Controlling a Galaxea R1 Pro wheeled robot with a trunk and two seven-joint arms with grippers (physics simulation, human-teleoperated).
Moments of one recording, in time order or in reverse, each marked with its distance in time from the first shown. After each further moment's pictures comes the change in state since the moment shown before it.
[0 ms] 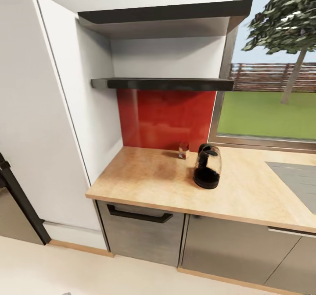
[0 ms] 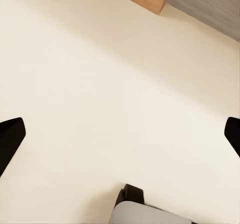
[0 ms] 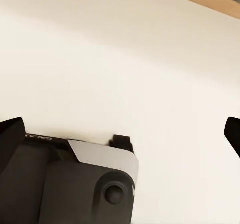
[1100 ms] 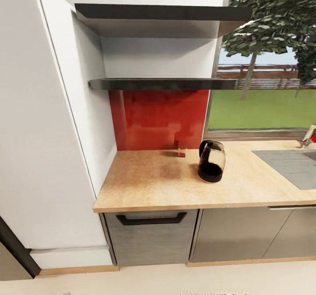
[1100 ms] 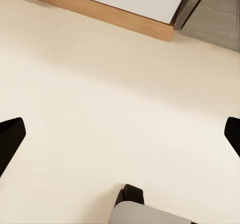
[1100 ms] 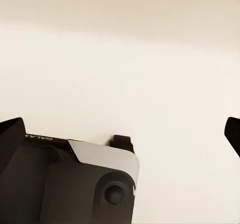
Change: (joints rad) left arm 0.000 0.000 0.001 0.001 0.000 0.000 0.000; right arm 0.000 0.000 -0.002 0.000 -0.001 0.000 0.001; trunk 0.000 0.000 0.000
